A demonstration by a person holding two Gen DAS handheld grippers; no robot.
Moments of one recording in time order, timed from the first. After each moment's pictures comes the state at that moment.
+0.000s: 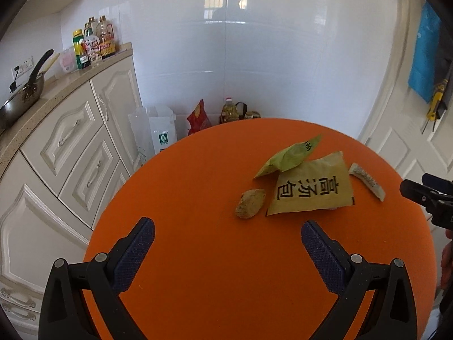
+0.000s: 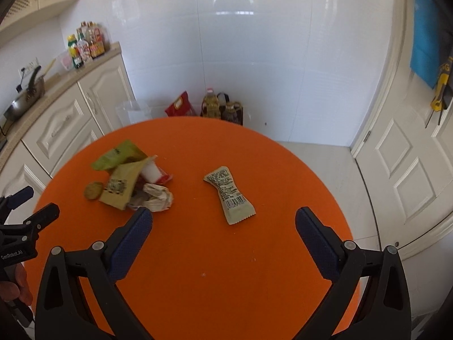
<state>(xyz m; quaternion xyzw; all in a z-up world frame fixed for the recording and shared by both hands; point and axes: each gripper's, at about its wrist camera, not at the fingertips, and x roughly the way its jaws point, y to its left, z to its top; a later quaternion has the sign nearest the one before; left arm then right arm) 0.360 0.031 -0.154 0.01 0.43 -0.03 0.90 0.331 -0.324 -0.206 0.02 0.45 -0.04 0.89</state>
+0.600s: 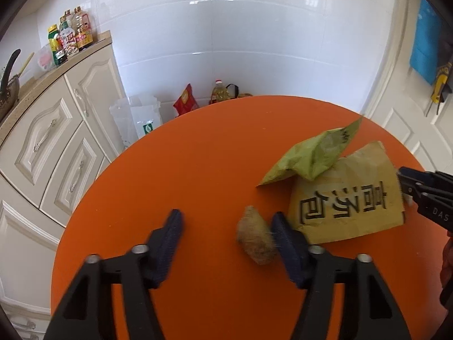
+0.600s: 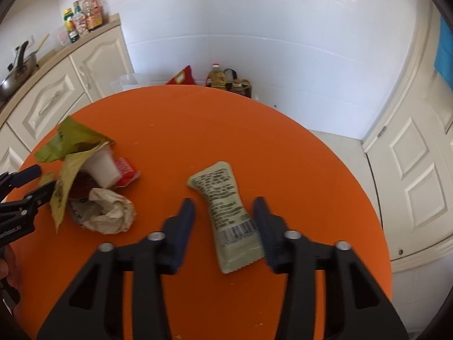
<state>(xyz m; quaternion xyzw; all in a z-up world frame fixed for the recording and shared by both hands) 0.501 -0.016 -0.204 0.02 0.45 -0.06 0.89 0.377 -0.325 -0.264 -0.01 0.49 -0.01 0.87</state>
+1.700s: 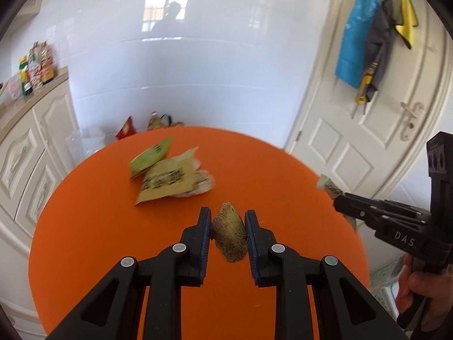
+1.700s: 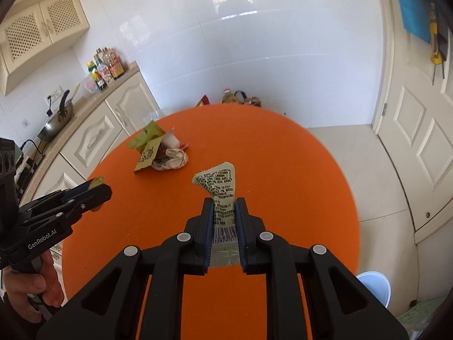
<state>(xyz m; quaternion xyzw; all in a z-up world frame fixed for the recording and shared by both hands) 0.419 -0.078 -0.144 -0.01 0.38 -0.20 0.91 0.196 -0.366 -0.169 0.12 0.41 0.01 0.91</state>
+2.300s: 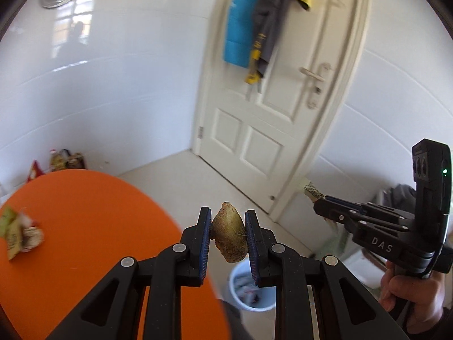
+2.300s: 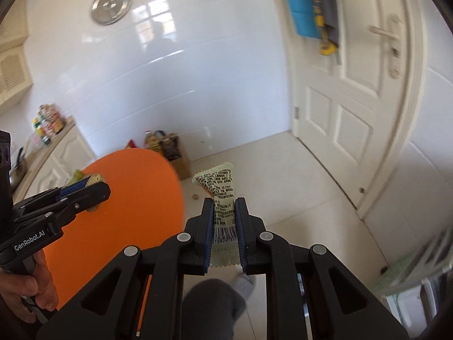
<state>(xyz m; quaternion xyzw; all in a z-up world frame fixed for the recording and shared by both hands) 0.346 -0.255 -0.137 0.05 0.36 -0.41 0.84 0.027 -0.539 -0.128 0.16 0.36 -0.19 0.90</state>
